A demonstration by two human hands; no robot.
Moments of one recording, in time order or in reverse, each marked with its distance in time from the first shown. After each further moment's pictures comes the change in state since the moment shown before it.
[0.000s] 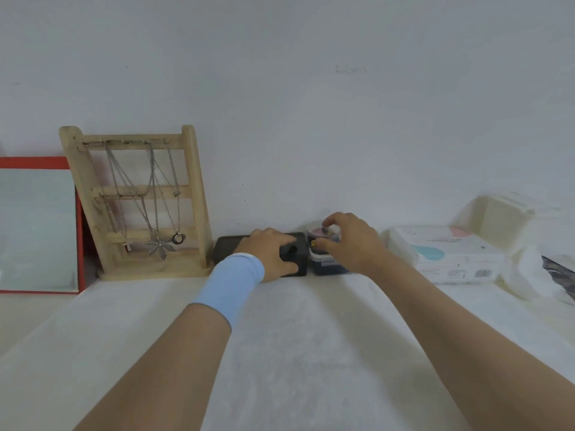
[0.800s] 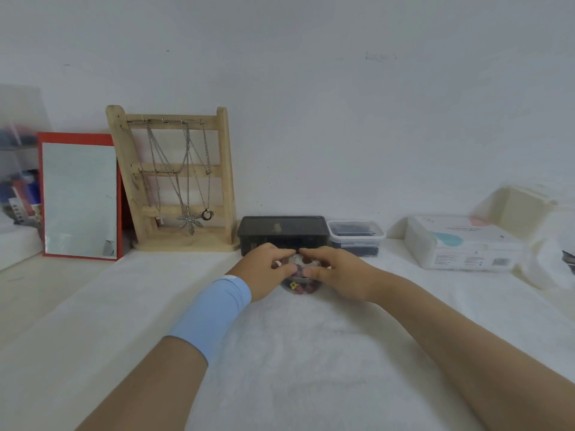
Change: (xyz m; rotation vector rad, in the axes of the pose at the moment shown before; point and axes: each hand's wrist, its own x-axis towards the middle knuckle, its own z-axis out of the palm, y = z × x) left_hand -0.085 -0.023 0.024 -0.376 0.042 -0.046; right_hand -0.068 -0.041 0.029 0.190 -0.514 -0.177
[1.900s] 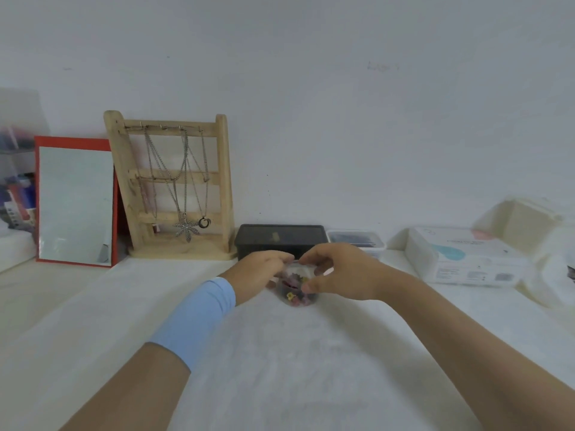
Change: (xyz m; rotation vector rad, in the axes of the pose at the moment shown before) left_hand 0.014 -0.011 -0.010 -0.458 -0.102 -0.177; right_hand 0.001 -0.010 -0.025 -0.035 0.082 -0.014
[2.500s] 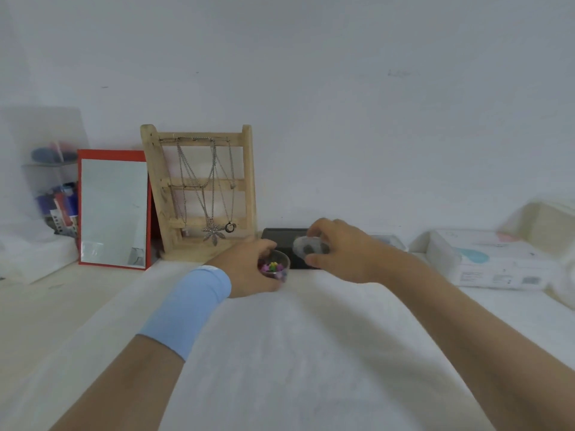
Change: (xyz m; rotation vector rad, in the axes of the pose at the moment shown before) left_hand -0.035 0.005 -0.061 0.673 0.079 0.075; right_hand 0.015 -0.053 -0.009 -0.191 0.073 -0.038
